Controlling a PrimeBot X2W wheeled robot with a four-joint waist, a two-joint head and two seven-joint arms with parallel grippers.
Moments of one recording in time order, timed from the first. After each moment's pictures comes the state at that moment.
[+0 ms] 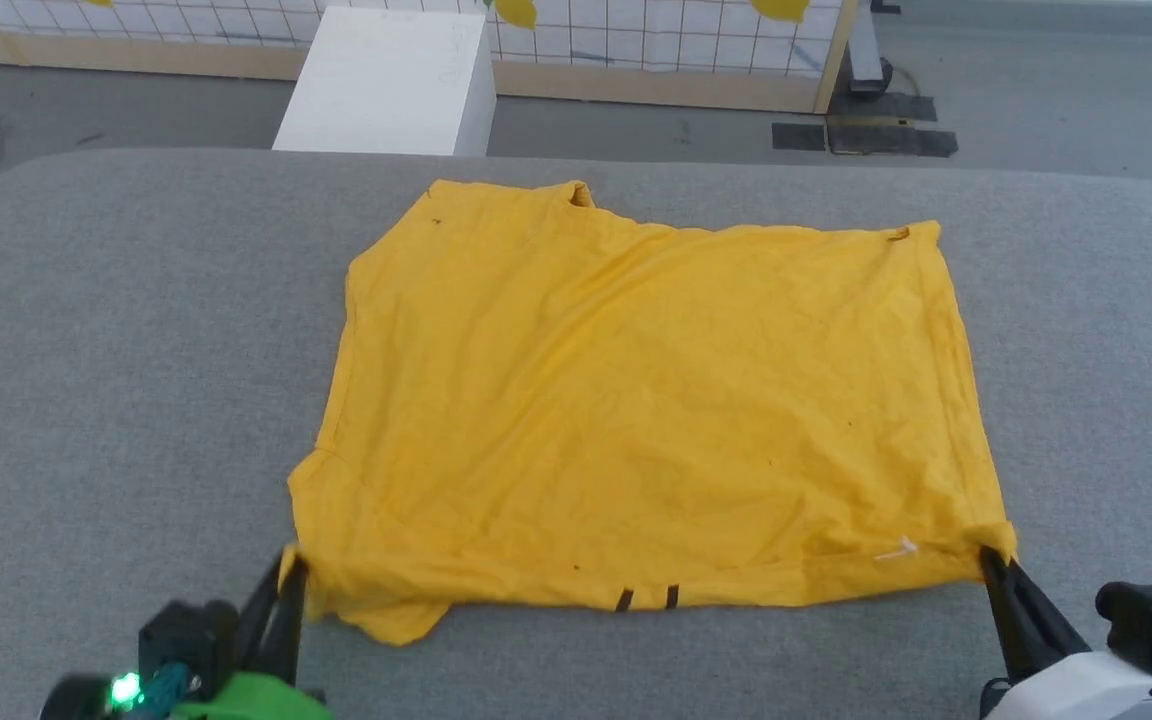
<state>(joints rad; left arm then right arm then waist) 0.18 0.48 -0.33 -0.20 -0.43 0.22 0.00 0.21 -0.08 -0.09 -0.11 0.21 0.13 0.15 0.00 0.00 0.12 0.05</state>
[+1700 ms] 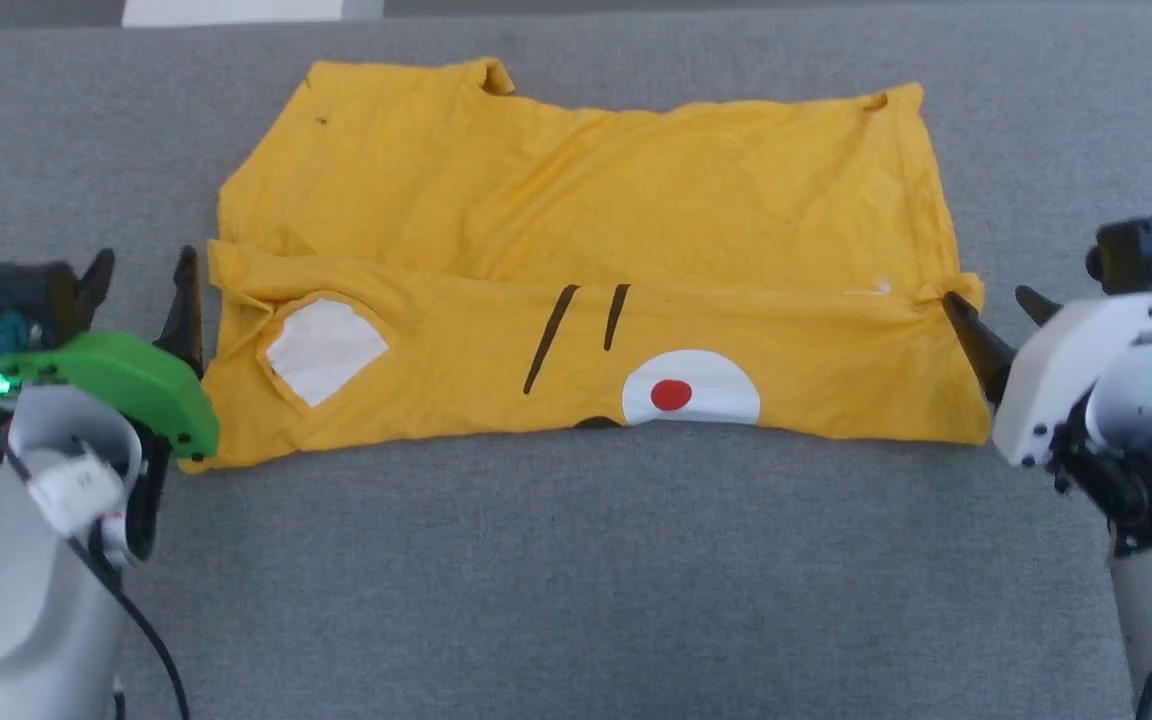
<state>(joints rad) -0.48 0.49 -0.24 0.32 -0.52 0.06 0.04 -0.44 -0.23 -0.02 0.21 0.33 0.13 0.57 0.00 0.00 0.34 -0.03</state>
